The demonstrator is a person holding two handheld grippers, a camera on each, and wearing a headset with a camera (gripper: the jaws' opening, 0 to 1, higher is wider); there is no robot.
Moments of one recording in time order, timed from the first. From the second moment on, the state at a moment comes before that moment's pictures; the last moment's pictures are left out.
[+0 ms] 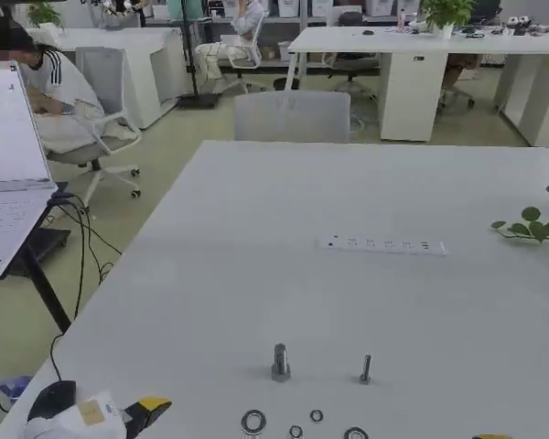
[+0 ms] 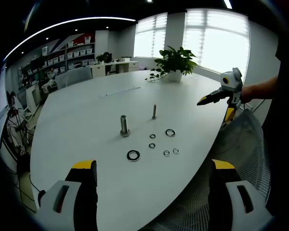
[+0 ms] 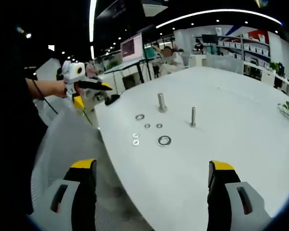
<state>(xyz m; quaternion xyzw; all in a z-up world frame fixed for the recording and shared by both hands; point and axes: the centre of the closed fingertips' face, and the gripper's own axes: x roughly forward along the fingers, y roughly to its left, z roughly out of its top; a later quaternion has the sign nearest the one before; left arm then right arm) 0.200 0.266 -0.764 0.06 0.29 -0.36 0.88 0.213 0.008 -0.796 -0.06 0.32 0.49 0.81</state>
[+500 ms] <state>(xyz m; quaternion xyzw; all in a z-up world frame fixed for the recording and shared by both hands) 0.203 0.269 -0.764 0.06 0.29 -0.36 0.88 0.217 0.008 -0.798 -0.06 0.32 0.49 0.81</state>
